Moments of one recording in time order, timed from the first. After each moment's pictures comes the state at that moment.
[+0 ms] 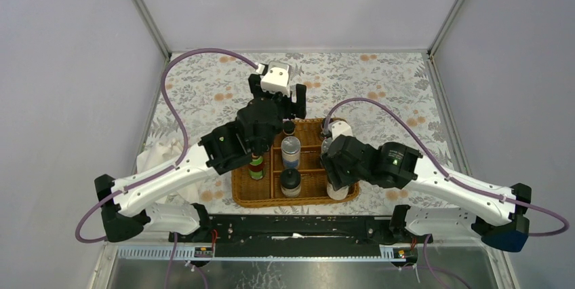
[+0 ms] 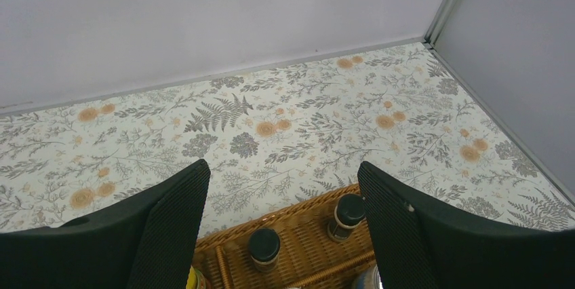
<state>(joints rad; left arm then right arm) -1.06 1.24 1.28 -0.14 -0.77 -0.13 1.13 1.06 1.10 -1.08 0.30 0.54</state>
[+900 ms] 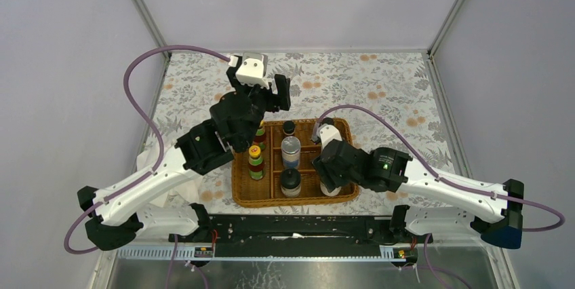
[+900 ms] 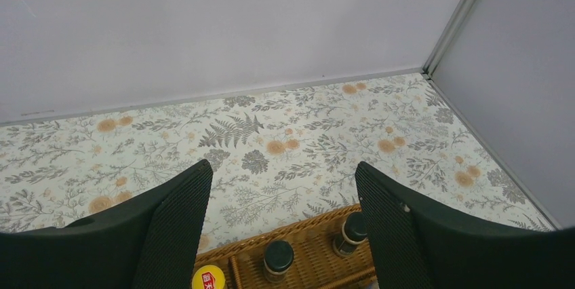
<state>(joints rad) -1.02 1.15 1.32 -0.19 -0.74 -0.12 1.18 1.08 1.03 -0.93 0.32 0.42</state>
